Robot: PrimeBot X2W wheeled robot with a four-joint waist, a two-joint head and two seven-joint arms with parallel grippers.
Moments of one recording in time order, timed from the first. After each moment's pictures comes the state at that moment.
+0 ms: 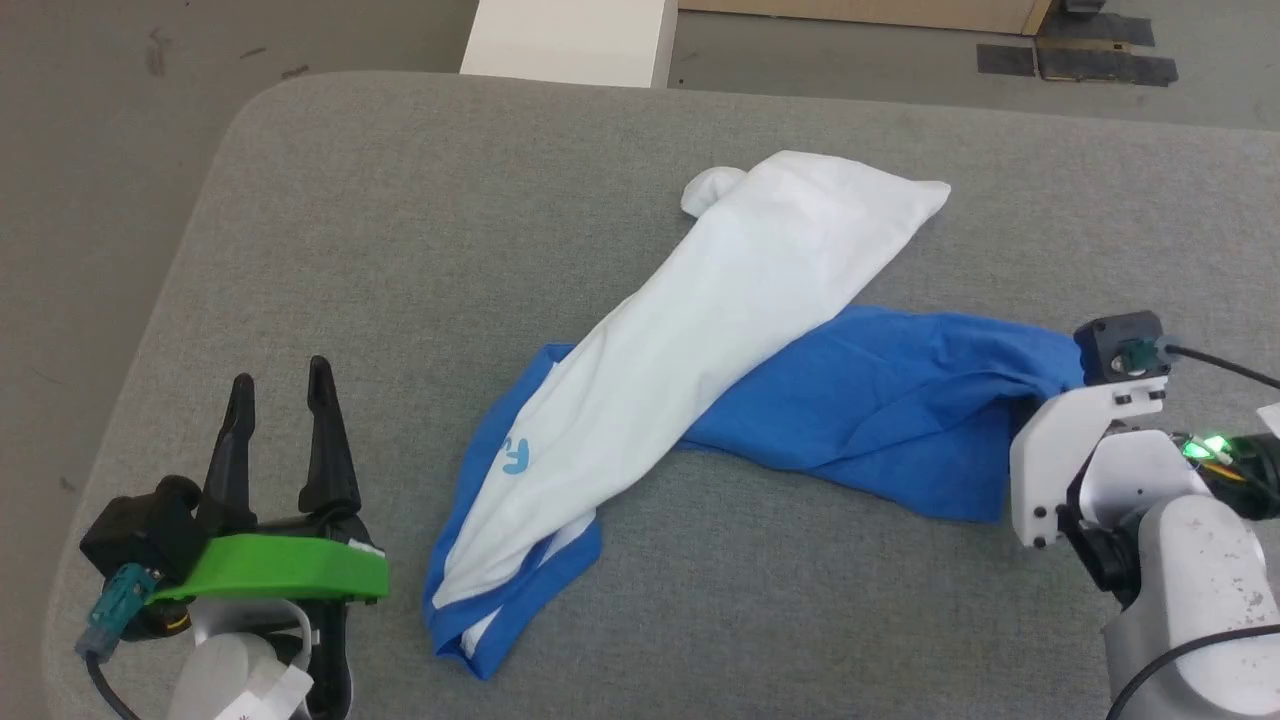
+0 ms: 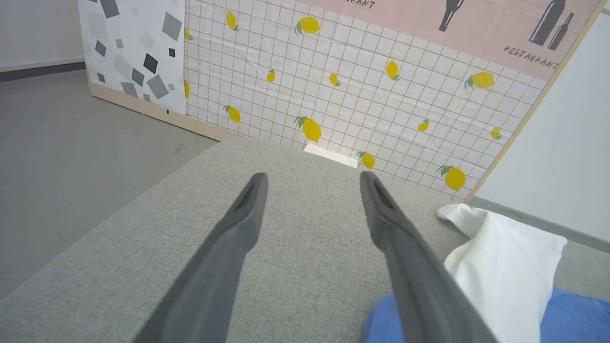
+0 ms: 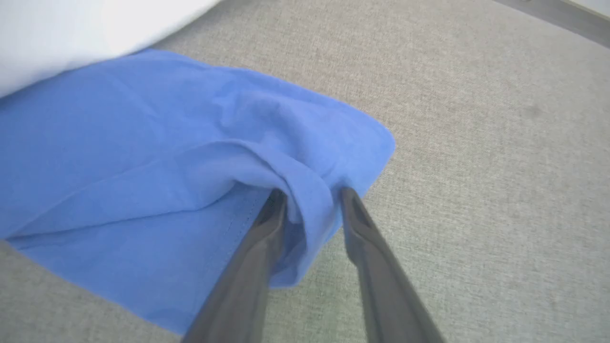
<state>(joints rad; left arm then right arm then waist) -0.11 0.10 0.05 0.05 -0.40 -0.06 -0.26 -0.33 -0.05 -0.15 0.23 -0.13 0.13 0.57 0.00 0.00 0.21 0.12</state>
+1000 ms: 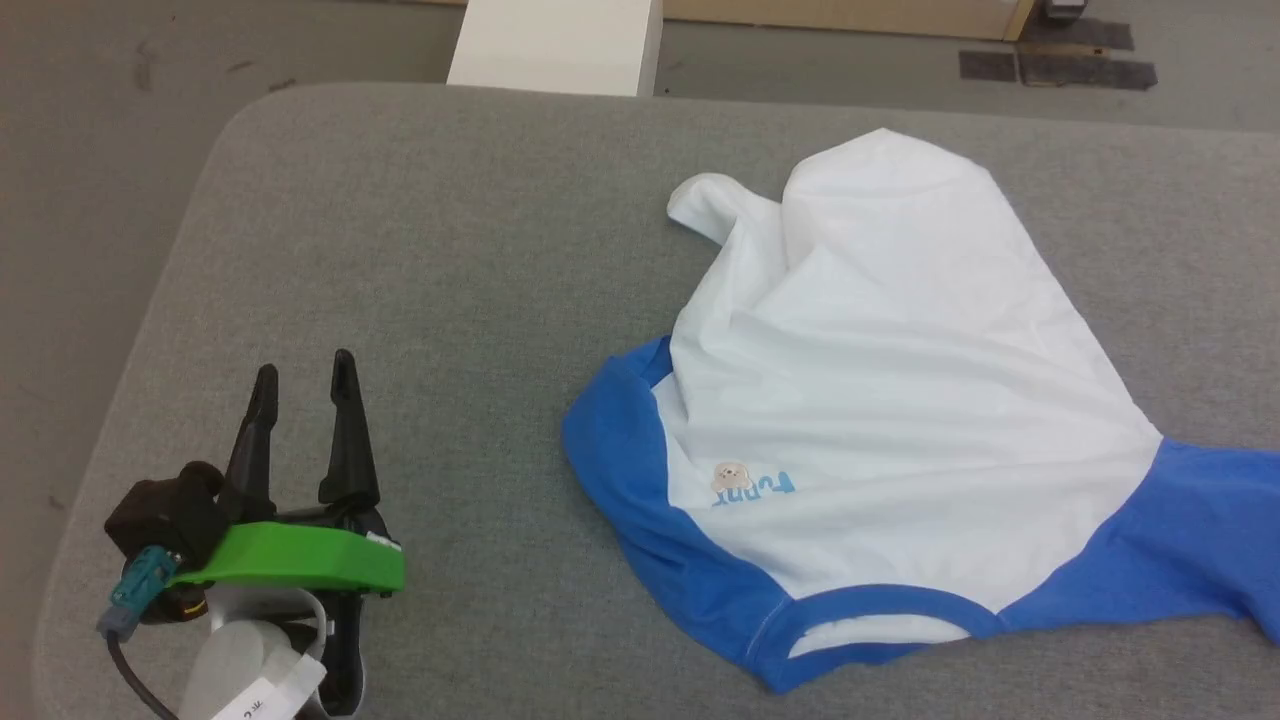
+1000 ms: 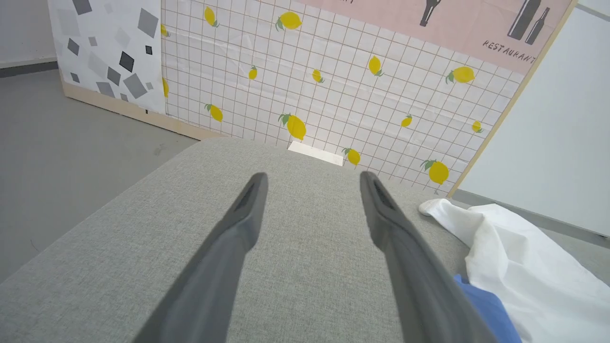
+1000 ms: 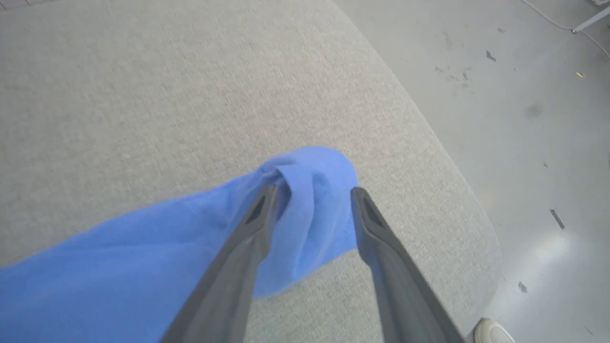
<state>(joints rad) -0.14 0.10 0.03 0.09 -0.39 -0.08 -0.25 -0.30 -0.25 -0.82 0.19 -0.16 0.13 0.62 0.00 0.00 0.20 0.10</state>
